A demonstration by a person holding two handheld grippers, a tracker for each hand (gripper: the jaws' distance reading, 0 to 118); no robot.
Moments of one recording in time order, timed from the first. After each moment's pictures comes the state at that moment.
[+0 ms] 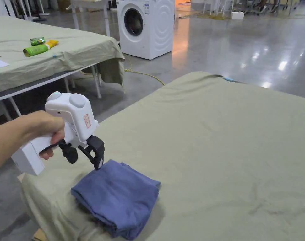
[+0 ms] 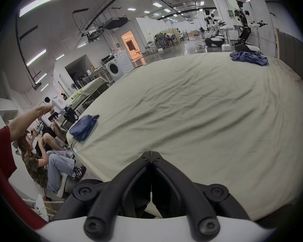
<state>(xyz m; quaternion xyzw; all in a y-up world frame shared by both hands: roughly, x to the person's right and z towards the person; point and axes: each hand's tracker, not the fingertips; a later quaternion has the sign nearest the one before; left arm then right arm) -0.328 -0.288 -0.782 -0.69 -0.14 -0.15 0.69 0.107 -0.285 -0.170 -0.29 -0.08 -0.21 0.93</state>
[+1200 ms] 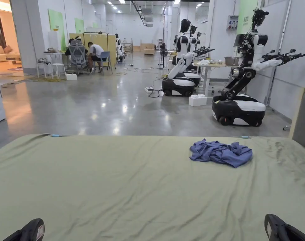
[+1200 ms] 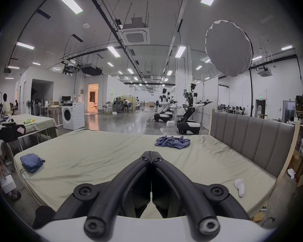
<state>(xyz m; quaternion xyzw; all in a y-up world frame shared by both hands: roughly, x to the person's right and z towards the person) -0.126 -0.184 -0.244 -0.03 -0.38 0.04 0.93 0.175 -0.166 0.028 -0.05 -0.36 0.01 0.93</state>
